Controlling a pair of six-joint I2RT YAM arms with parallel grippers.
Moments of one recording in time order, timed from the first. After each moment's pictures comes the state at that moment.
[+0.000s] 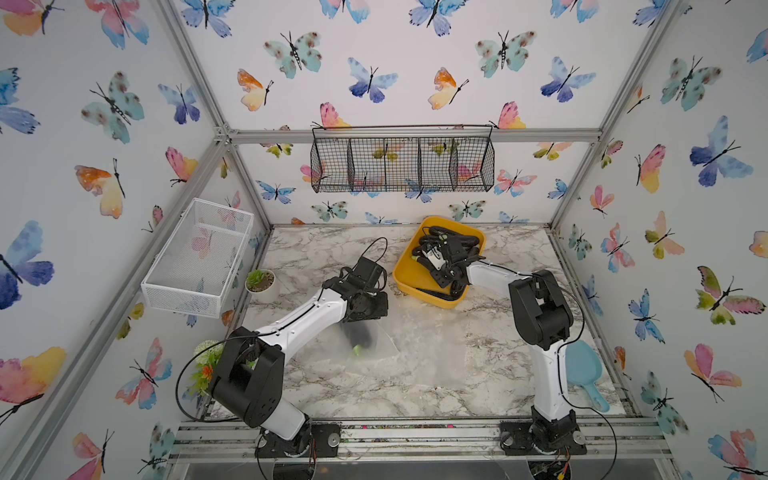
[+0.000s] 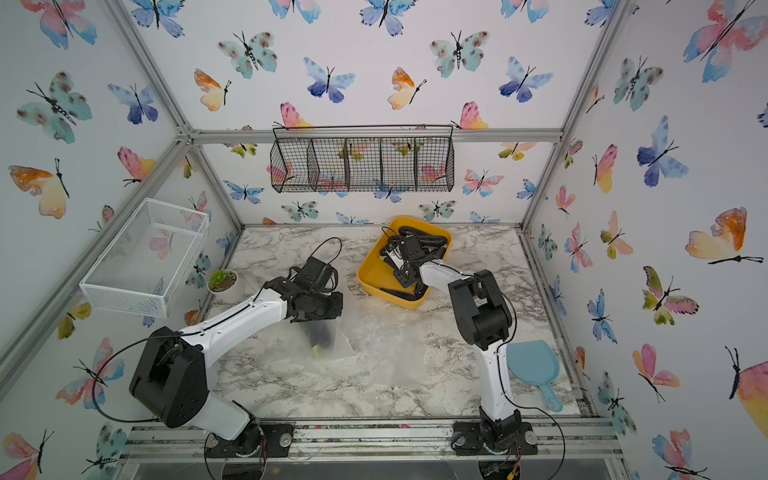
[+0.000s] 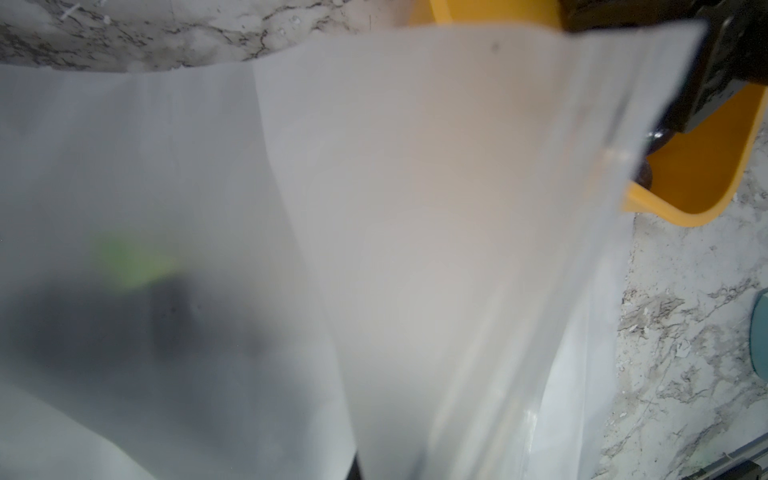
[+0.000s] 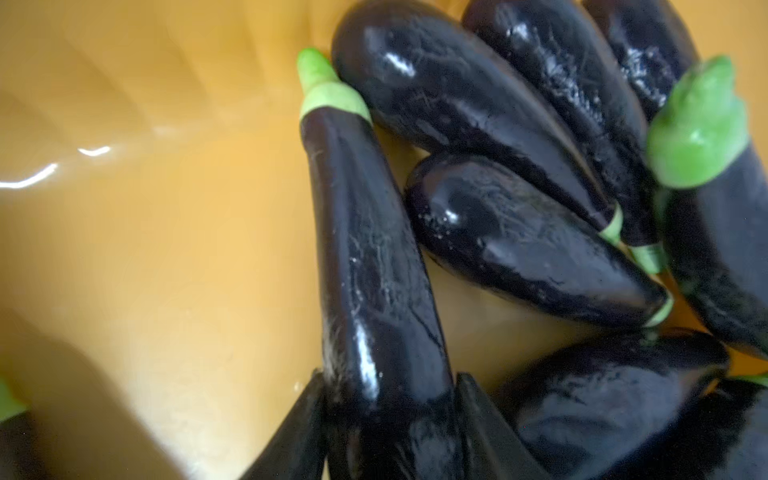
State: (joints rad) left arm -0.57 1.54 1.11 -0.65 0.11 -0.53; right arm 0.48 2.14 1.52 -0.28 0.10 -0.35
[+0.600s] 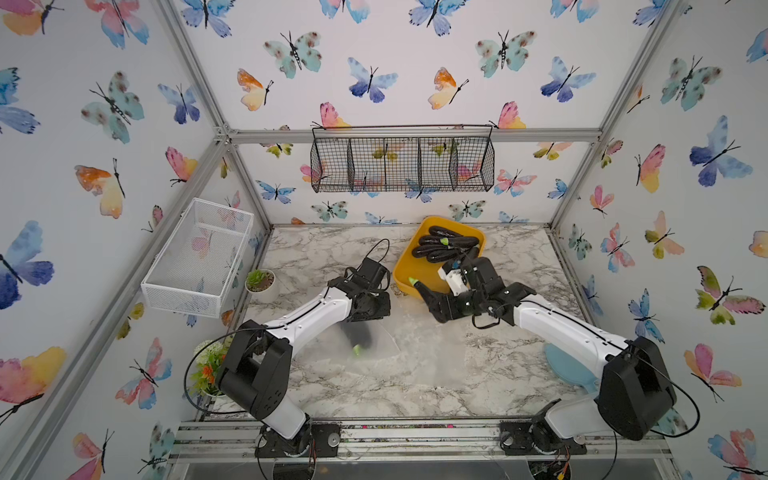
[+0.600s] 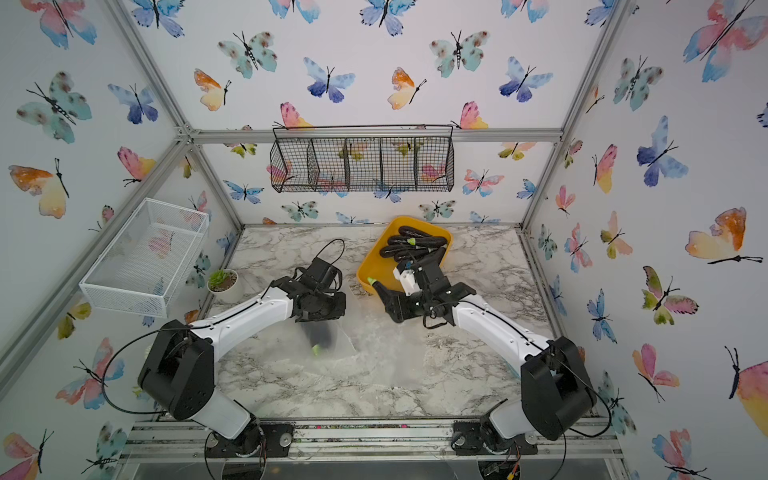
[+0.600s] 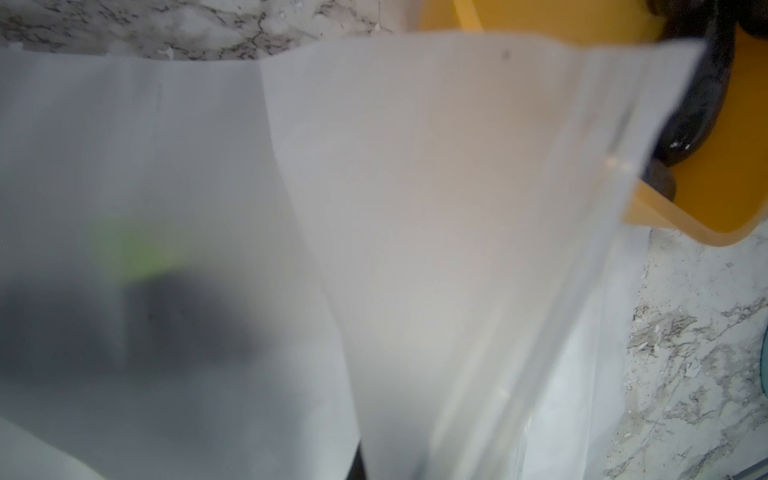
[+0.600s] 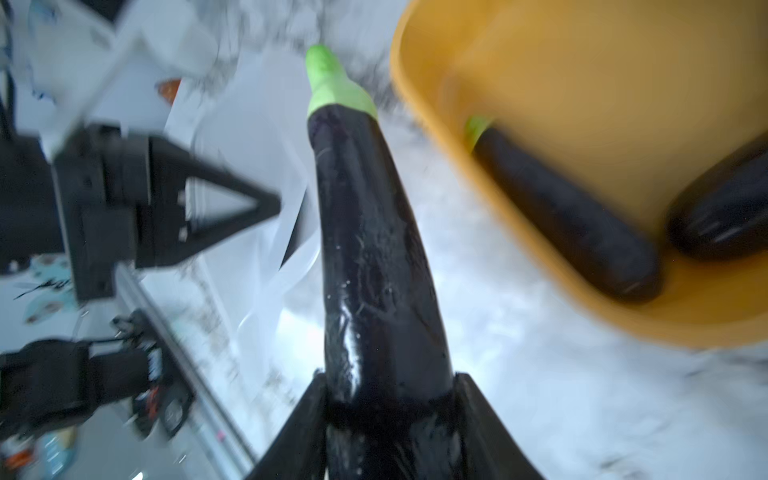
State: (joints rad) left arm -0.59 1.59 1.12 -0.63 0.08 -0.58; right arm 0.65 1.43 0.99 -0.52 -0.41 0.36
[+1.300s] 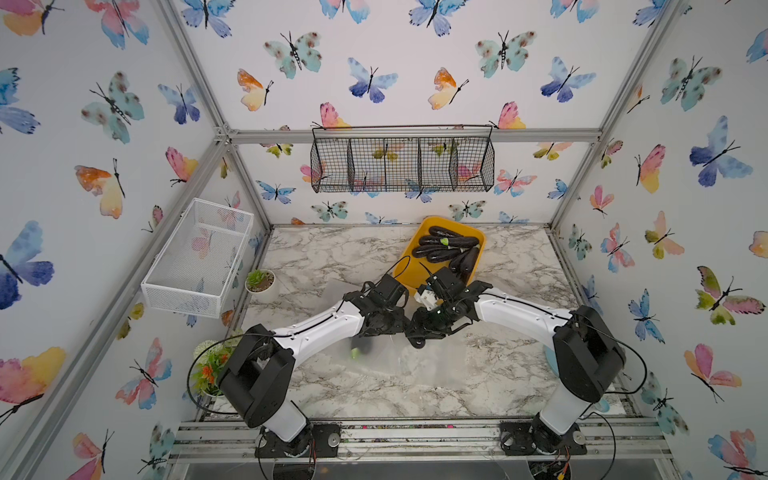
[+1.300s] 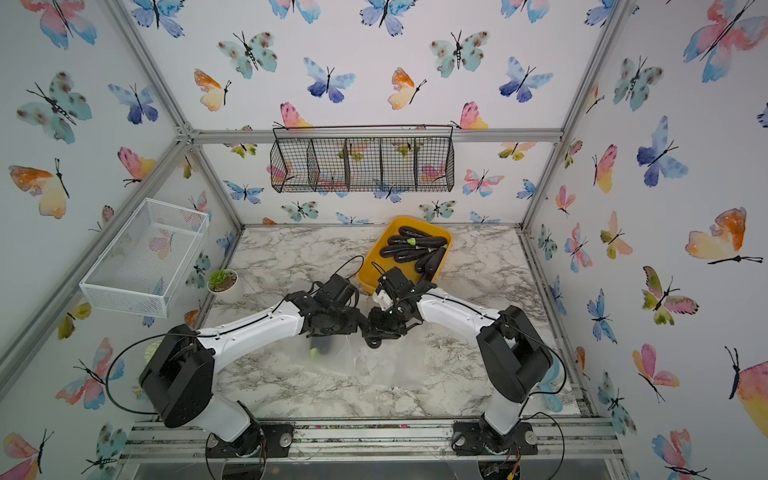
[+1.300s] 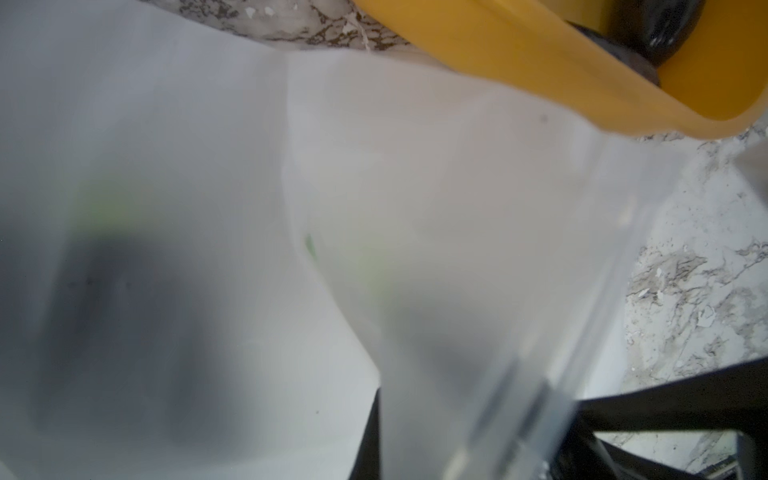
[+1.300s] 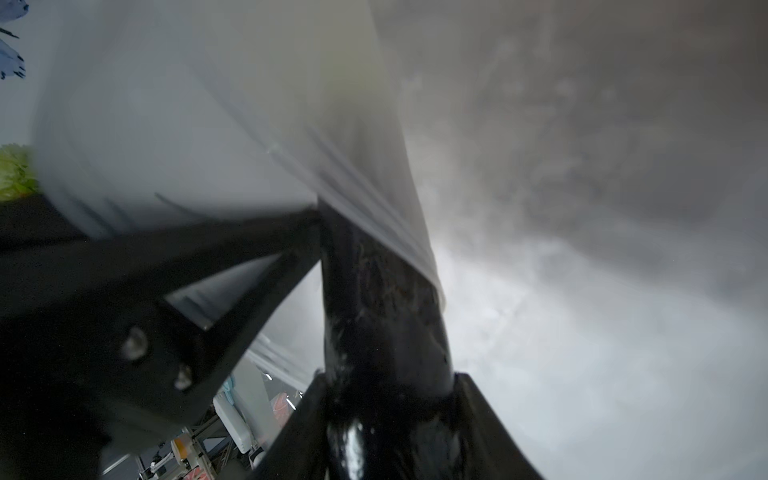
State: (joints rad) left arm -0.76 1.56 1.05 -0.59 0.03 -0.66; right arm 0.76 1.75 1.21 -0.62 -0.53 0.65
